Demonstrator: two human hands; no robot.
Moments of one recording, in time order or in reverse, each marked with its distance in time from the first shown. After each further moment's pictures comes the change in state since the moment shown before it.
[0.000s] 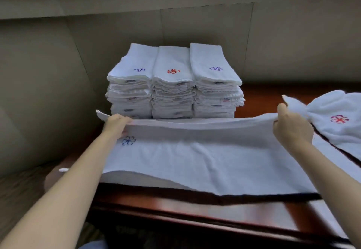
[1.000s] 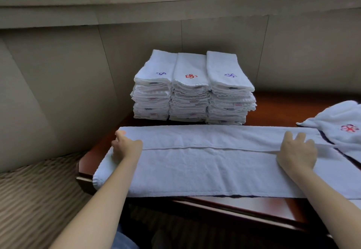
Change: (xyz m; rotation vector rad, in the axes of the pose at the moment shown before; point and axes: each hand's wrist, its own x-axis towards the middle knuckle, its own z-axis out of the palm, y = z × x) left_hand -0.082 -0.044 -0.013 0.359 0.437 -0.037; right_hand -0.054 -0.015 -0.007 -0.224 -0.281 0.145
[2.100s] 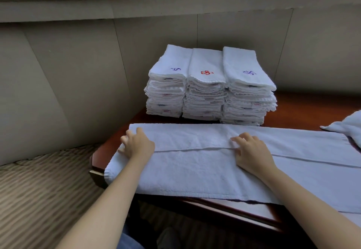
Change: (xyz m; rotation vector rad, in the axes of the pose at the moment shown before) left_hand -0.003 0.000 -0.012 0.439 -0.093 0.137; right_hand -0.032 -0.105 0.006 0.337 -0.074 -0.664
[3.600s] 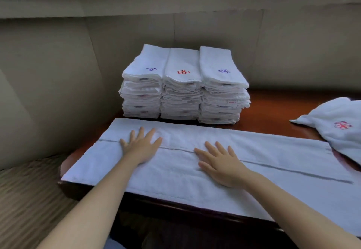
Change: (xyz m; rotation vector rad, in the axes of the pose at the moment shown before) left_hand 0.010 0.031 0.045 0.326 -0.320 0.401; right_hand -0.025 -0.013 -0.004 0.067 -0.465 -0.111
